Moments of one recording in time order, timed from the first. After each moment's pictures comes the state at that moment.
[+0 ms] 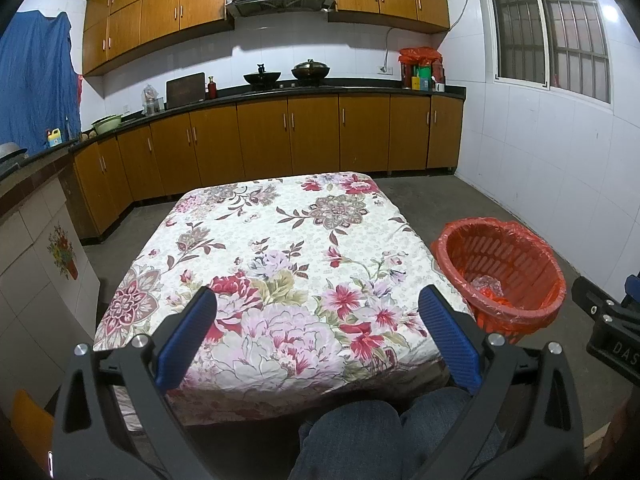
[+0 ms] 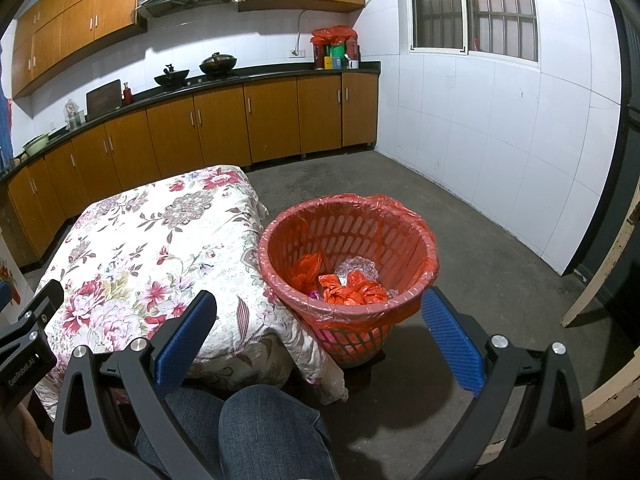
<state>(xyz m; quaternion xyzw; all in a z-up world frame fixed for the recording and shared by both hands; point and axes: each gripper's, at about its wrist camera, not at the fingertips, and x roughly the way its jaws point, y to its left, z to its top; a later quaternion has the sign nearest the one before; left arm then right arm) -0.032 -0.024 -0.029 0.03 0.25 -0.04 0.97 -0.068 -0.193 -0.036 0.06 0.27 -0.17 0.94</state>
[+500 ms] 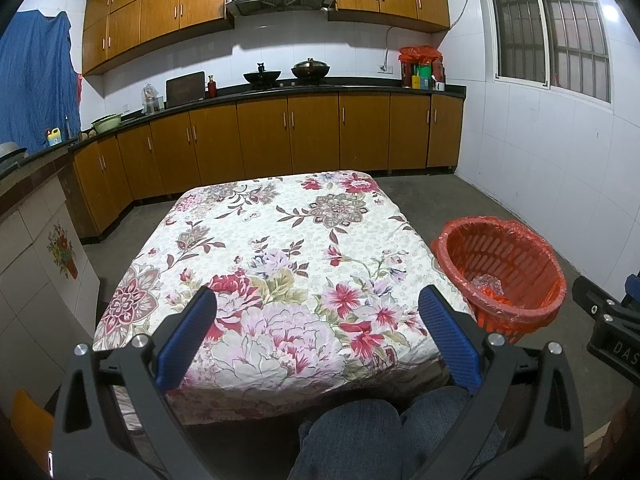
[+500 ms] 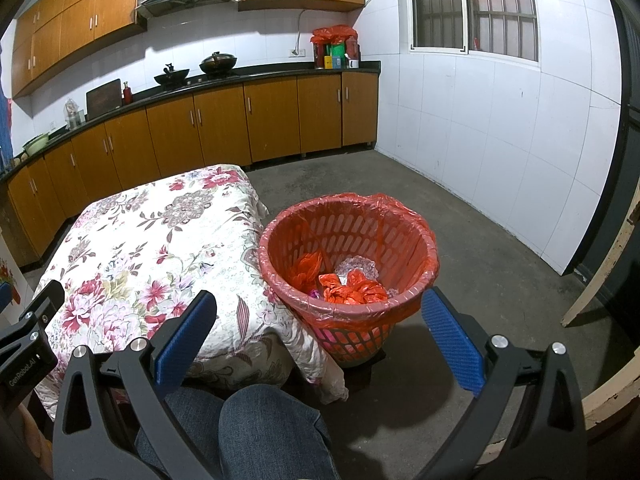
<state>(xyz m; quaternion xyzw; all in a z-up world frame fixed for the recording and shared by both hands) -0.030 -0.024 -0.028 0.03 0.26 -0.04 0.97 -0.066 -0.194 -0.035 0.06 0.27 -0.17 0.94</state>
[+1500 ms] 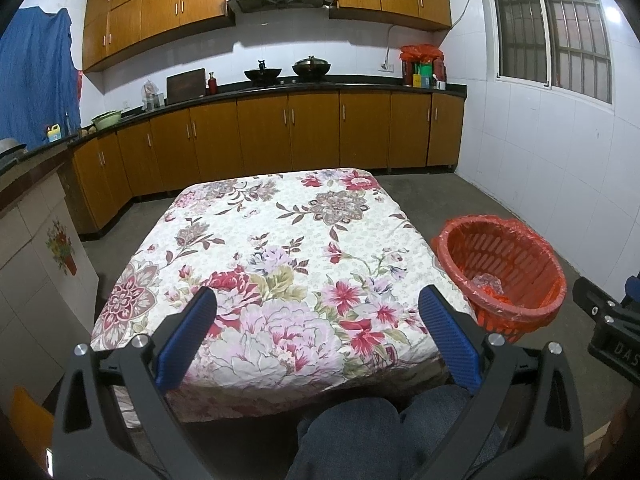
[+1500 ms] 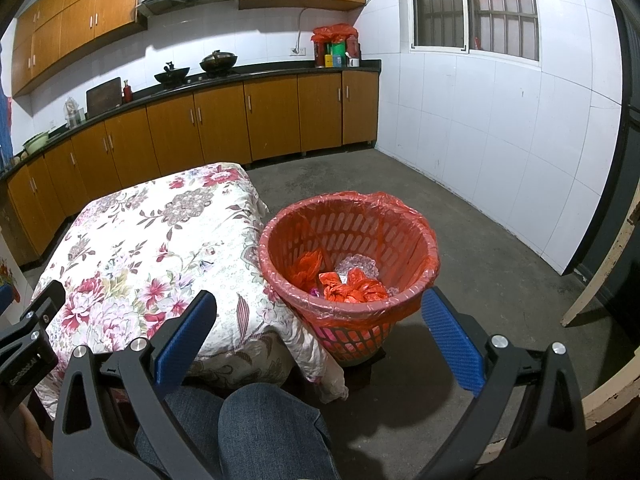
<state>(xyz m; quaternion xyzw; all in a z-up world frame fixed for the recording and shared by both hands) -0.034 -0.024 -0.032 0.03 0.26 -0.04 0.96 -0.068 -0.194 -0.037 0.06 0.28 -0.17 0.94</state>
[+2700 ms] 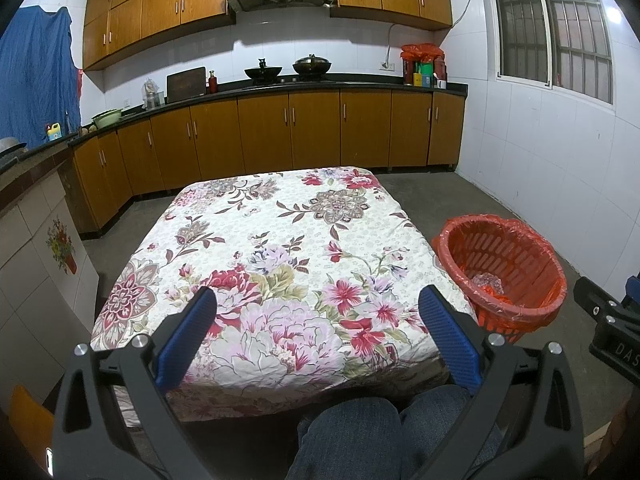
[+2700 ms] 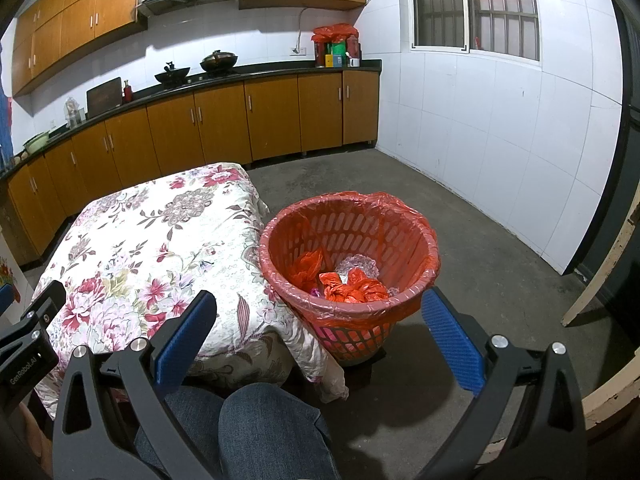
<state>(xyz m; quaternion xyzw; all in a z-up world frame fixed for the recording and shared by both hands) -0.030 -0.024 -0.030 0.03 0.26 -0.04 0.96 -0.070 -0.194 -0.040 0.06 0.28 -0.17 0.94</state>
